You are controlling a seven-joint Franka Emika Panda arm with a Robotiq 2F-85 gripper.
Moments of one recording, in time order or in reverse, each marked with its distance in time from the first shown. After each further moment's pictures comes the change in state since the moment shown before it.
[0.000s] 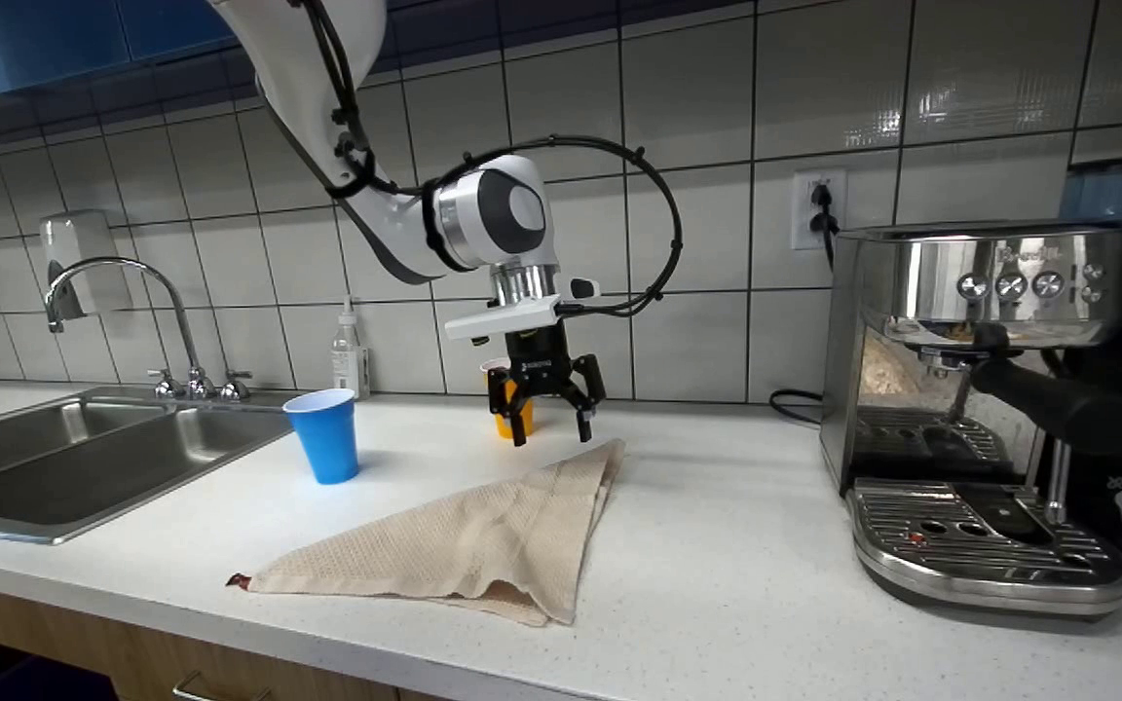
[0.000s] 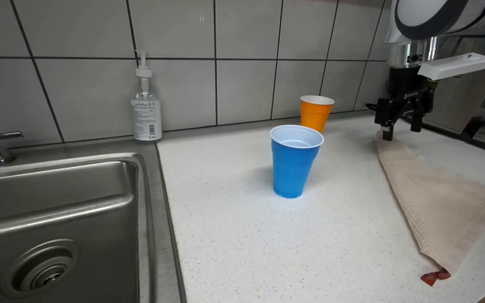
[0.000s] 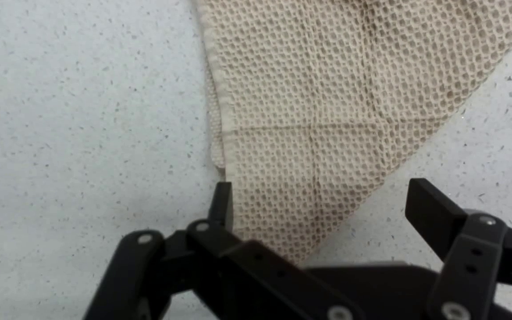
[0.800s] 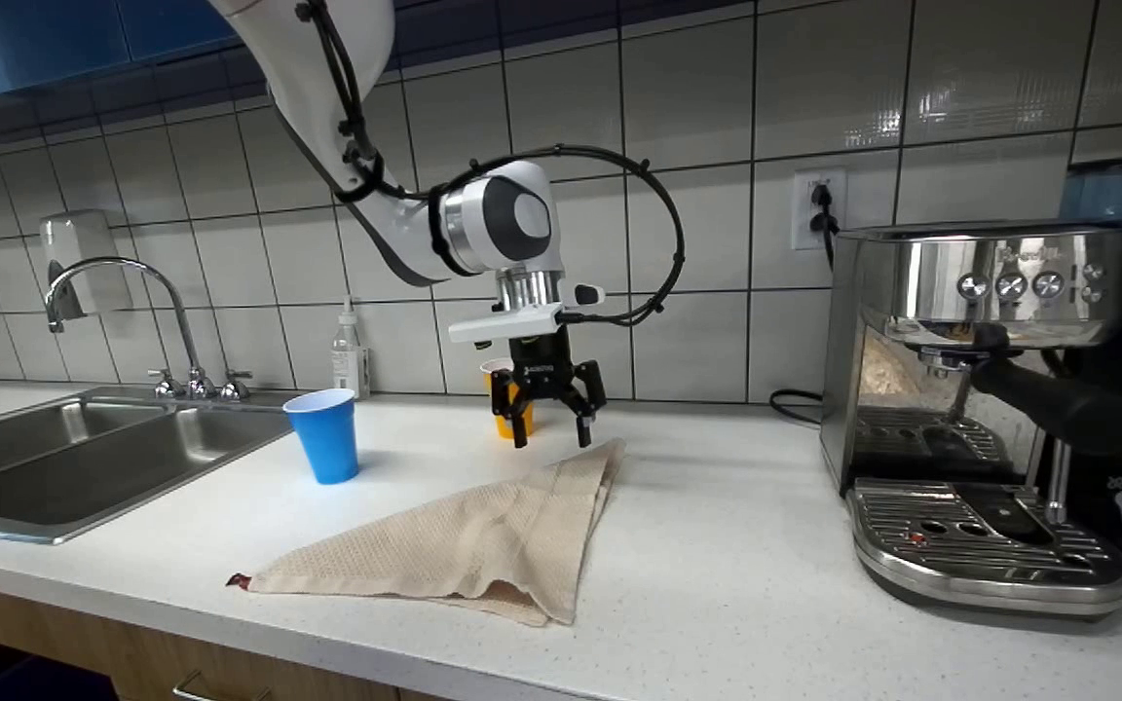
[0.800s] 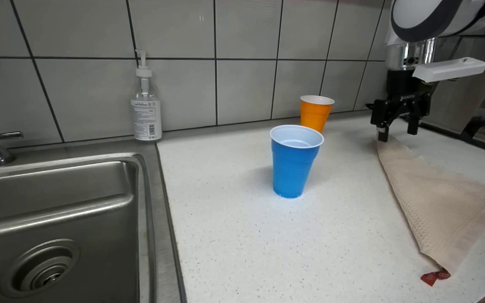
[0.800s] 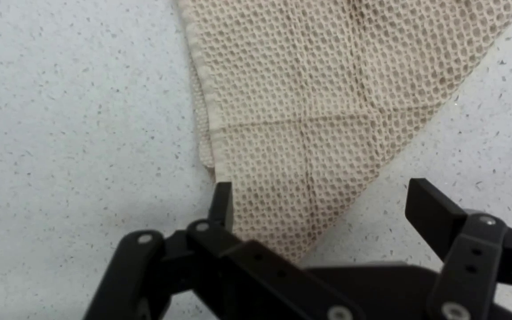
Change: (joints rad) arm -0.007 0.027 0.000 0.024 0.048 0.004 0.008
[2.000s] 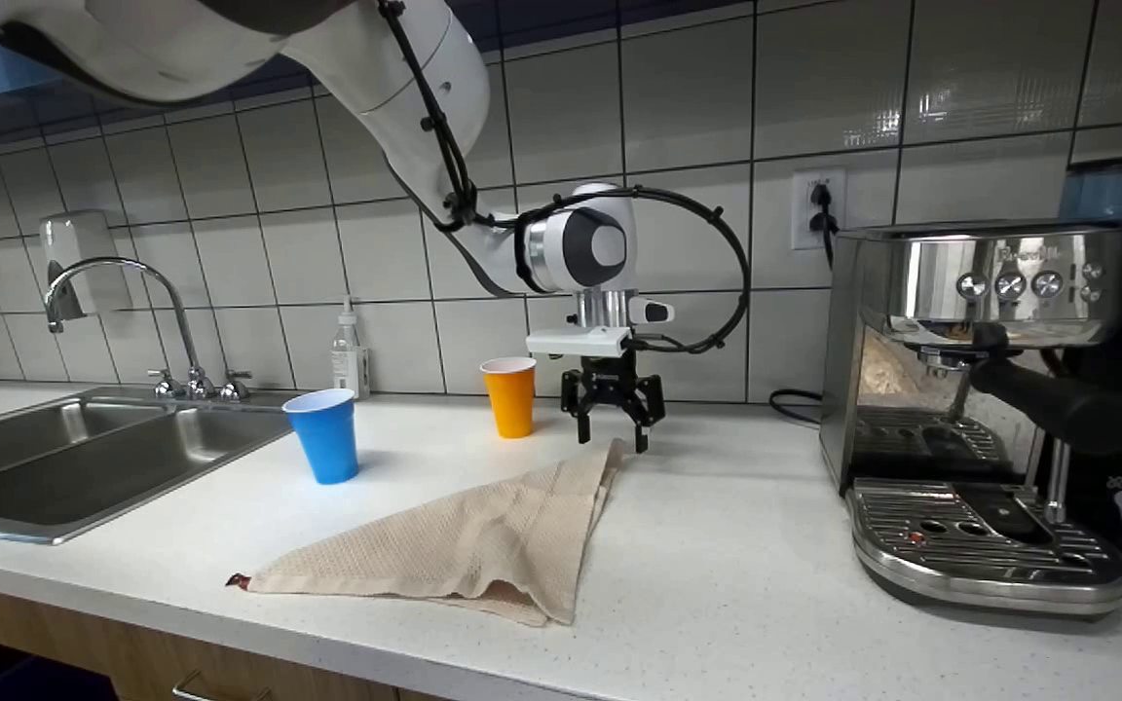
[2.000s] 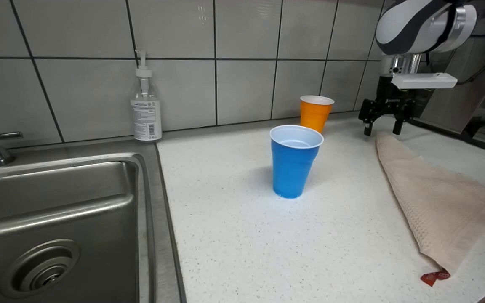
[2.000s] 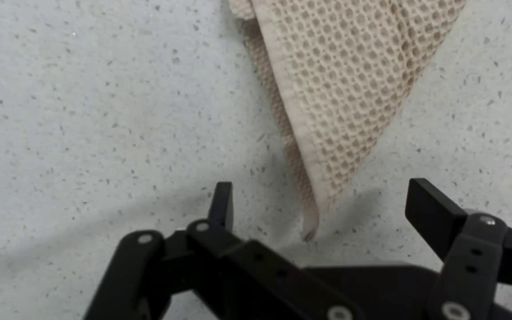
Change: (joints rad) arm -0.111 0.266 0.001 0.357 0.152 -0.035 0.000
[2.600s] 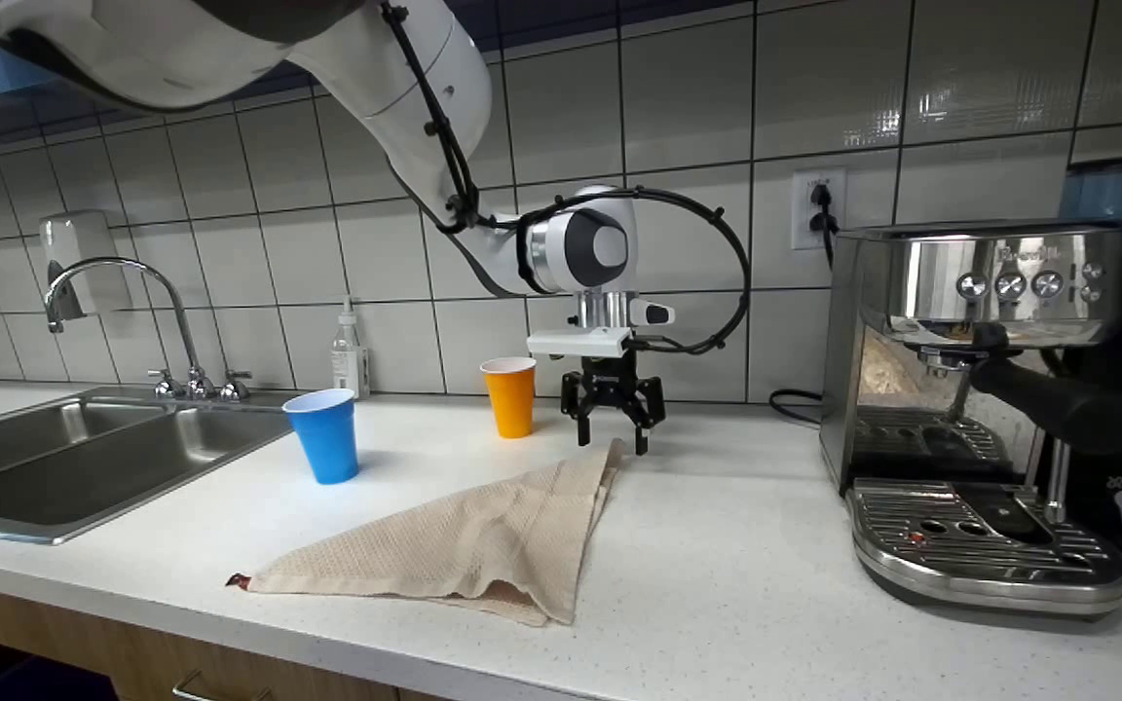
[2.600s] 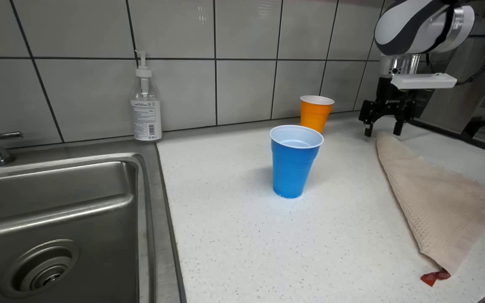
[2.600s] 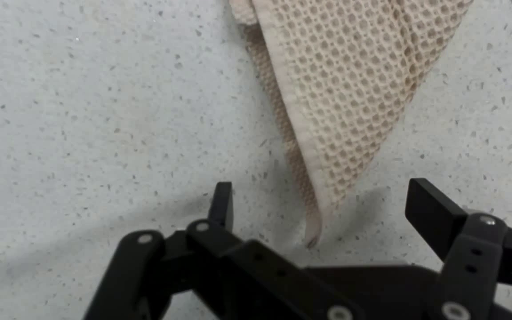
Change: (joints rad) arm -0.001 0.012 0.000 0.017 -0.003 -0.026 0.000
